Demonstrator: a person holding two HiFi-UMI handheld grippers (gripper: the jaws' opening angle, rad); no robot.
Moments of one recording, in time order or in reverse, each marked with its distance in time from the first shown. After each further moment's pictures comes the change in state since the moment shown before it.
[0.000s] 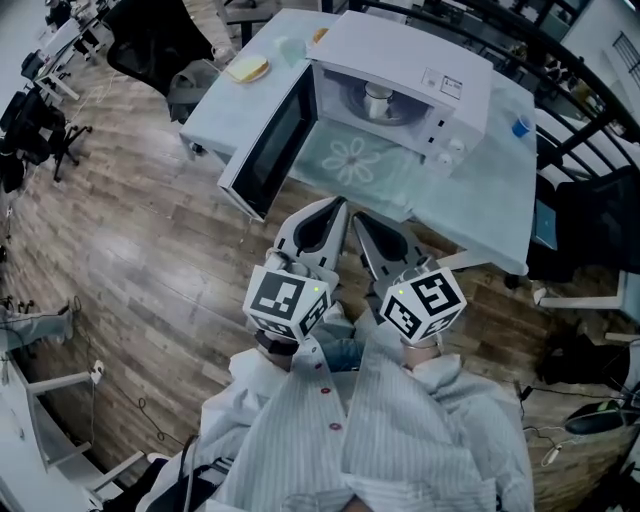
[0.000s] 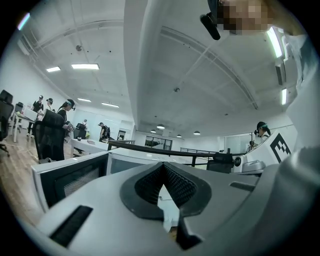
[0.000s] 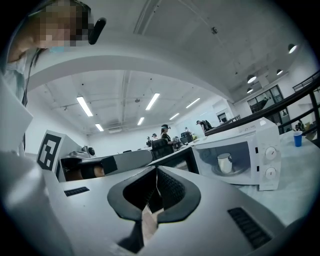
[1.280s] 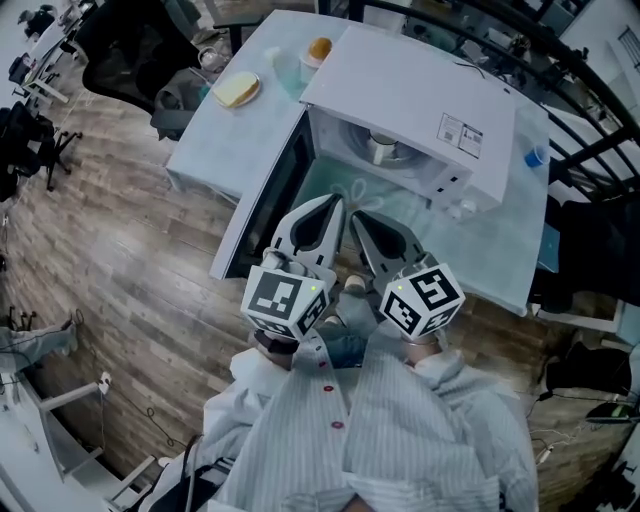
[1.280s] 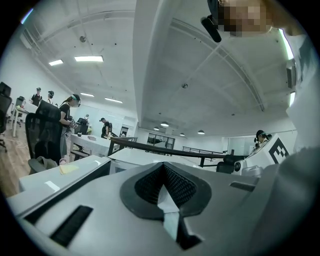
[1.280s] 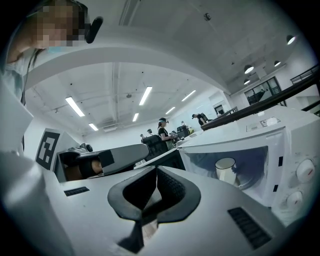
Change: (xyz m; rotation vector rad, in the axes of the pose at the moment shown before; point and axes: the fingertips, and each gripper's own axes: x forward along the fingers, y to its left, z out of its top) left arm 0.132 0.107 0.012 -0.048 0.031 0.020; right arm 0.125 -0.109 0.030 0.068 0.066 -0.019
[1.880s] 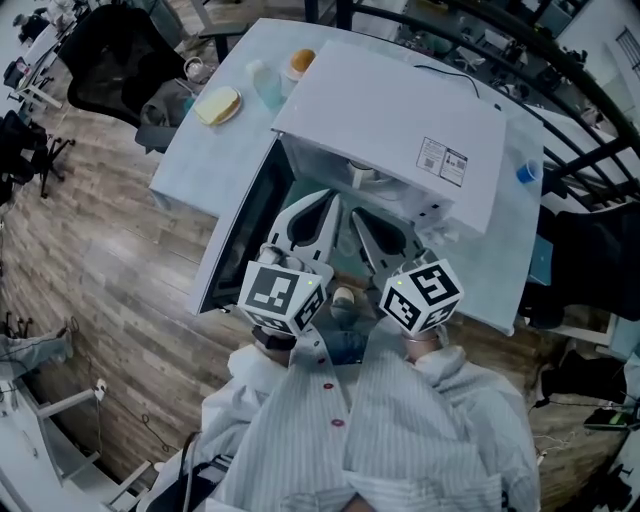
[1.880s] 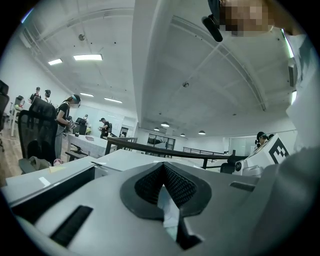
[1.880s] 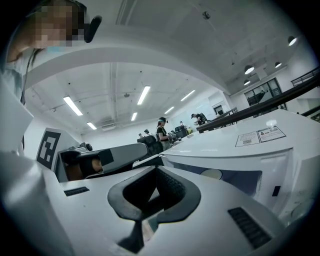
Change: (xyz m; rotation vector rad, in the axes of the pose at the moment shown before) left arm 0.083 0.005 0.001 0.001 -0.009 0.000; right arm 0.016 -0.078 0.028 -0.015 0.008 -0.010
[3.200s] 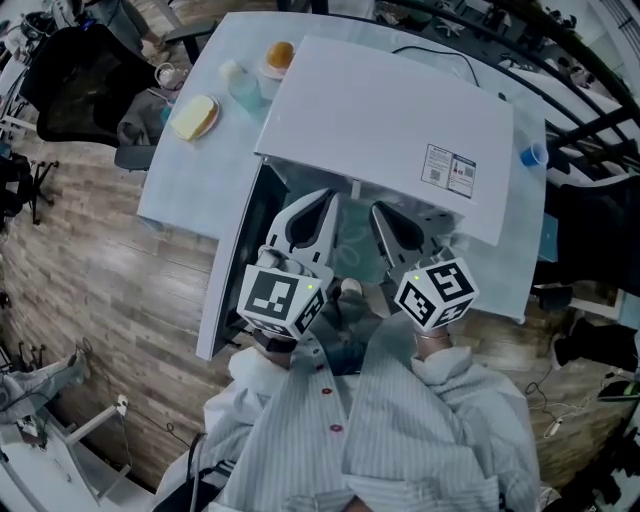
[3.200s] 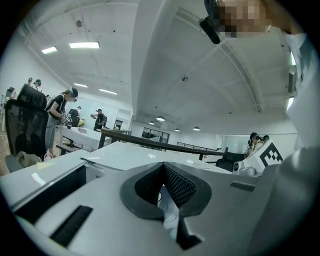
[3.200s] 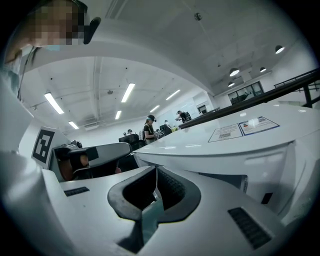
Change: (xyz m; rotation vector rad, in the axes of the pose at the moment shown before) left arm 0.049 0.032 -0.021 -0.020 0.075 -0.080; right arm 0.020 -0.074 -0.010 0.059 0.019 -0.178
